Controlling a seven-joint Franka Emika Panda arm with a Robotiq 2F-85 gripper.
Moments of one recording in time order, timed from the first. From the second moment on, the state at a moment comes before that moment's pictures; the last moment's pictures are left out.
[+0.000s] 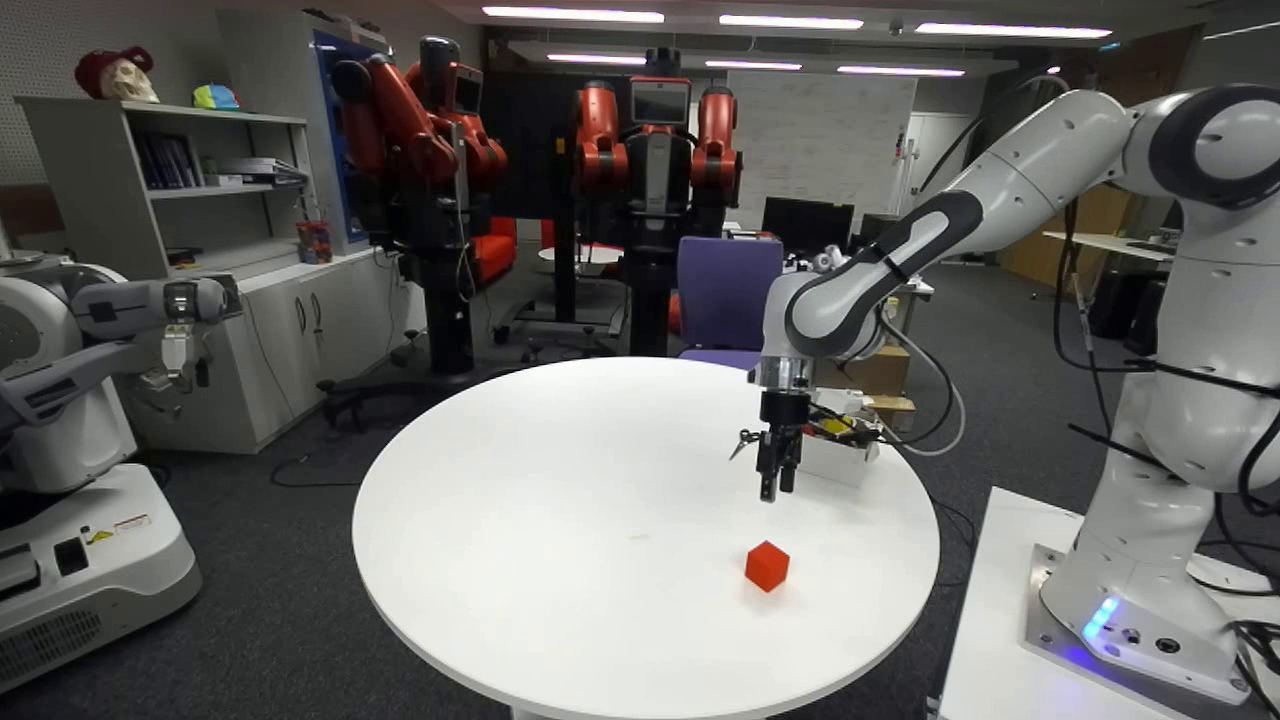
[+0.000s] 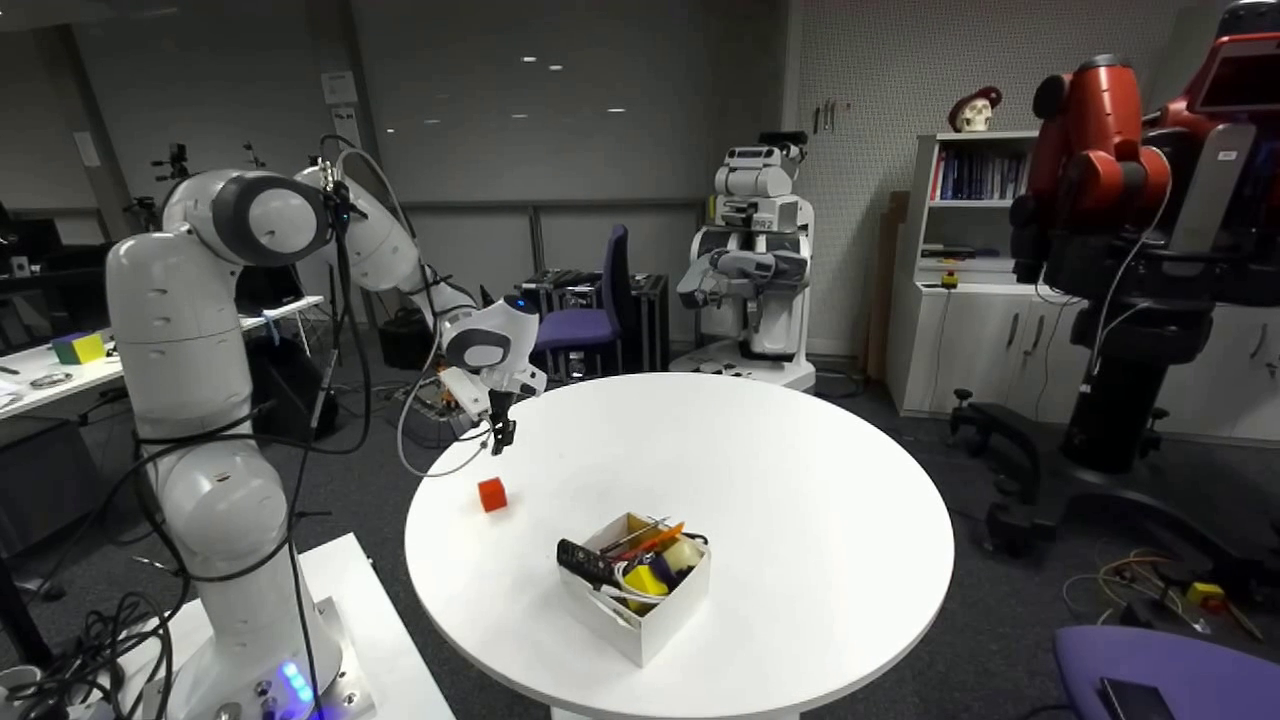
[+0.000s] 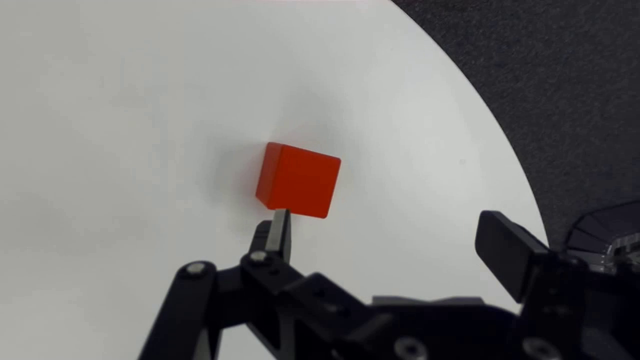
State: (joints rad) arm 0.13 0.09 0.18 -2.38 0.52 2.34 -0.16
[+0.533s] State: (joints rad) arm 0.14 0.19 0.19 -2.41 0.37 2.56 -0.05
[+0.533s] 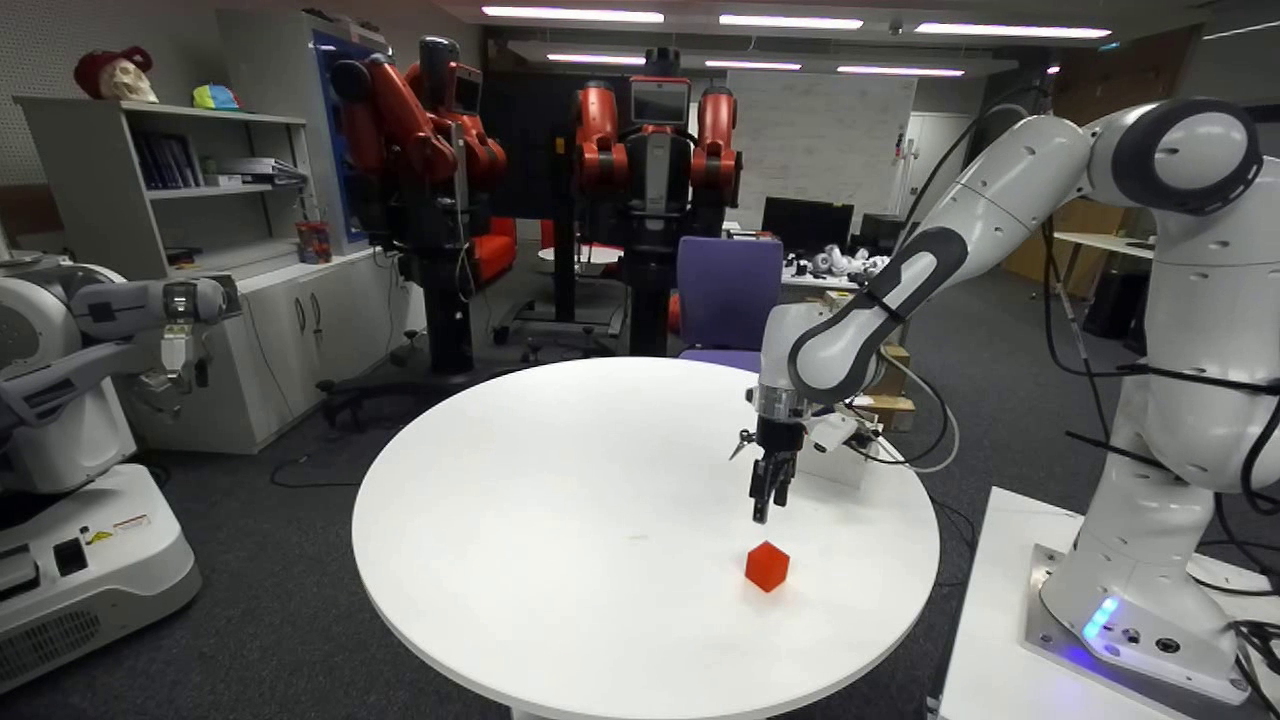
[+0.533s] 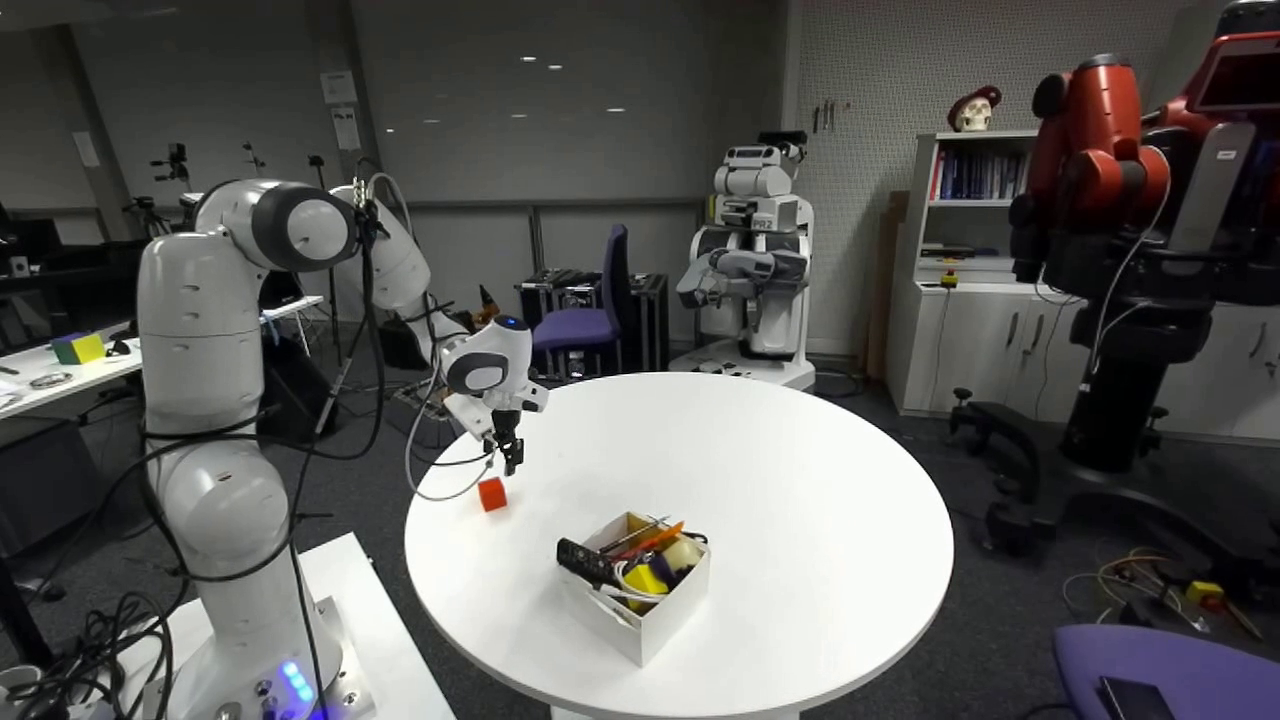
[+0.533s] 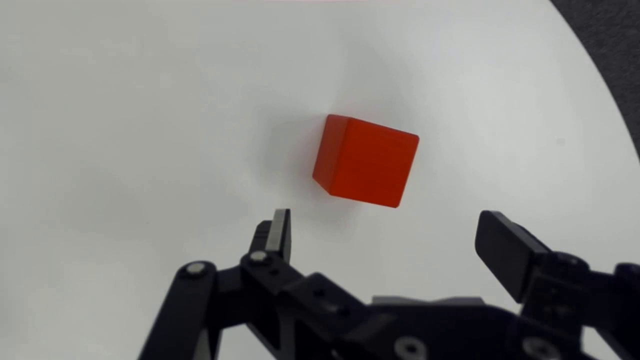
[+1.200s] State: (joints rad) arm 0.25 0.27 0.14 -2.39 0.05 2.56 0.49
